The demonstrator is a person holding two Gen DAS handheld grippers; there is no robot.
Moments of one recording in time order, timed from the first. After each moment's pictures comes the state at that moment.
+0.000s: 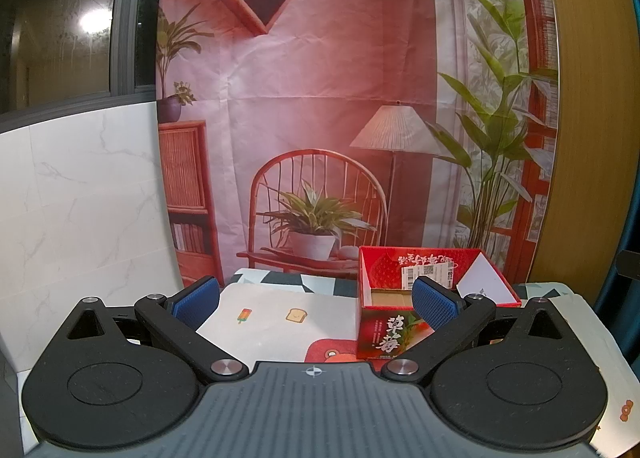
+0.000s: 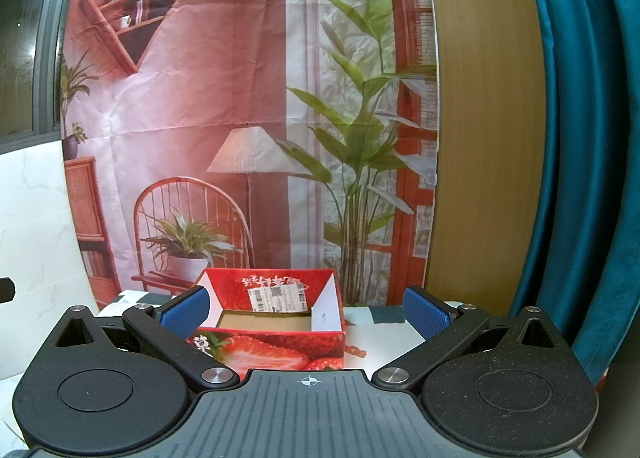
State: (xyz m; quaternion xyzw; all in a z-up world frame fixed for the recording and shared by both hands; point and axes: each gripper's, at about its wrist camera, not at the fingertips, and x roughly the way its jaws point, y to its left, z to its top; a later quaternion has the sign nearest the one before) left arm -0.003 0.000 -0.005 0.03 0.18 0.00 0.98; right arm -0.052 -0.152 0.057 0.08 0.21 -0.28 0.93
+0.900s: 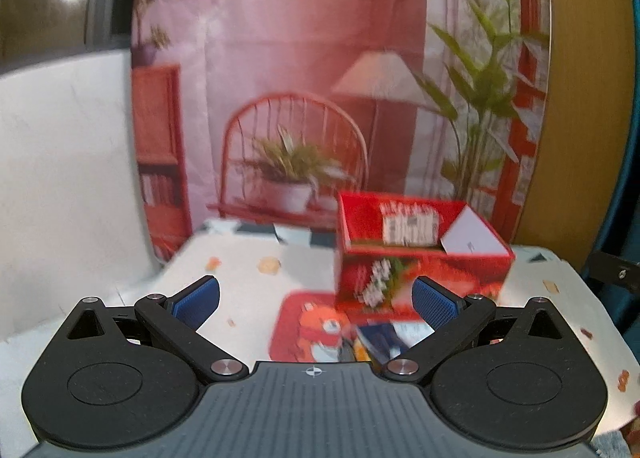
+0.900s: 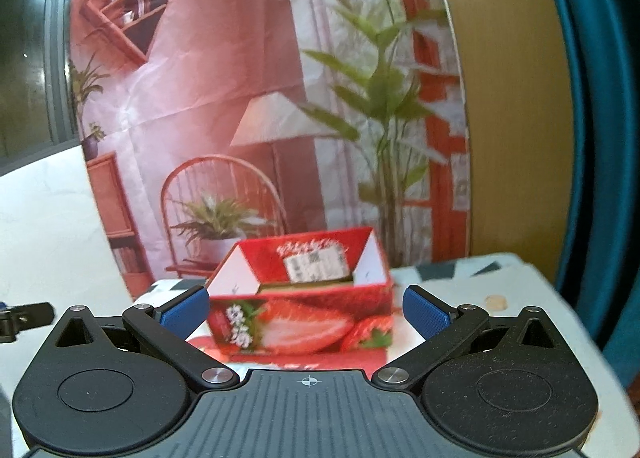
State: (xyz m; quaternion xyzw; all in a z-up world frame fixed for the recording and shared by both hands) left arm 0.028 0.007 -0.082 0.00 0.24 -0.05 0.97; right arm -0.046 -0.153 -0.031 0.16 0.20 -0.23 0.94
